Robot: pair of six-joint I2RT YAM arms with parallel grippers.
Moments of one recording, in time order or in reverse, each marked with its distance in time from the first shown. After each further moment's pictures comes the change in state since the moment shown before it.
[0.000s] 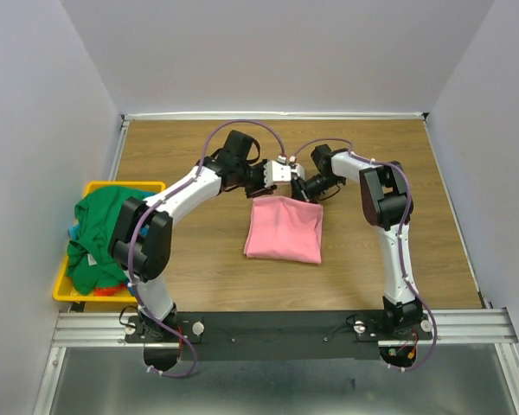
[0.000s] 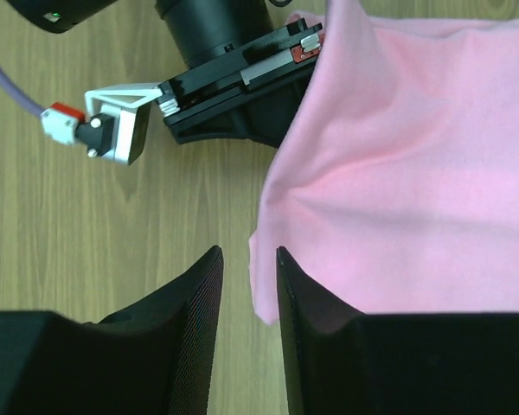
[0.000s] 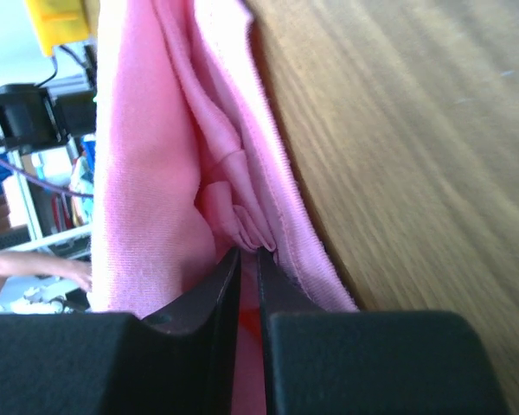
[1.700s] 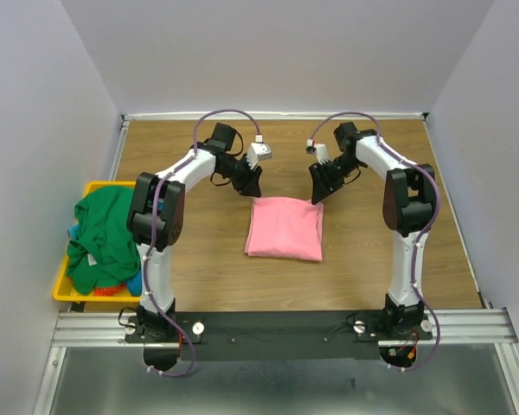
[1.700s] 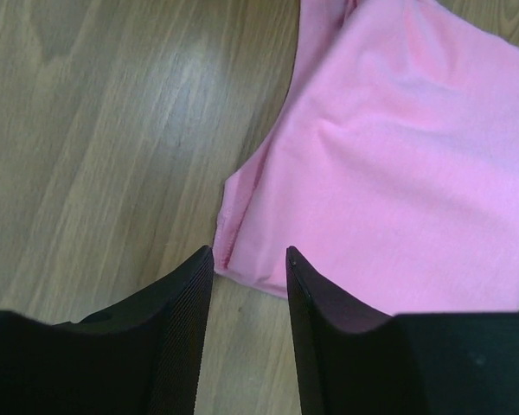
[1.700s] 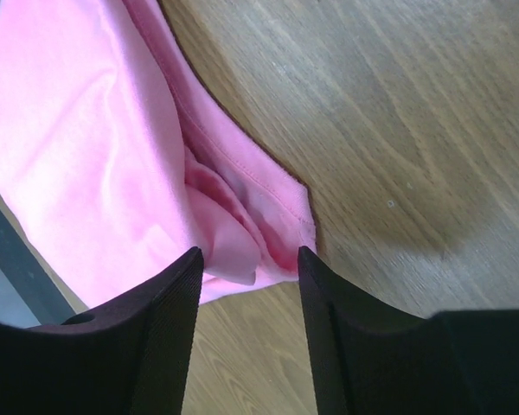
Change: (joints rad) left arm 0.188 0.262 0.208 -0.192 0.192 -0.304; right arm -0.099 -0.195 0.035 -0.114 0.392 -0.269
